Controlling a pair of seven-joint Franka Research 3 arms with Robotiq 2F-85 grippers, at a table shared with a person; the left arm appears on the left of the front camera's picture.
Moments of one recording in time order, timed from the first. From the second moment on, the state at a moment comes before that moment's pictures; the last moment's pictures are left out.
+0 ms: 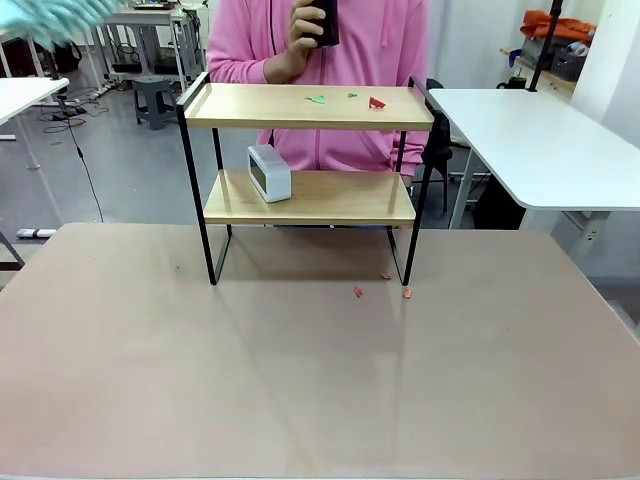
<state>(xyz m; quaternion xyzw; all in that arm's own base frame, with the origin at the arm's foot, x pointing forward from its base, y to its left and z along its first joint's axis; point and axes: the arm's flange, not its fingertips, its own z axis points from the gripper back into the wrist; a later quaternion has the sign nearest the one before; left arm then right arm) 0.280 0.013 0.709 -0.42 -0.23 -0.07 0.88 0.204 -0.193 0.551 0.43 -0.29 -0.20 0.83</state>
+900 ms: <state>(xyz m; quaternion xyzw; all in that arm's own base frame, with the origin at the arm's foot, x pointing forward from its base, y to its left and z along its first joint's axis) 0.312 -0.015 0.704 -0.38 -0.25 -0.04 0.89 0.204 -0.193 0.551 0.43 -0.29 -0.20 0.83</state>
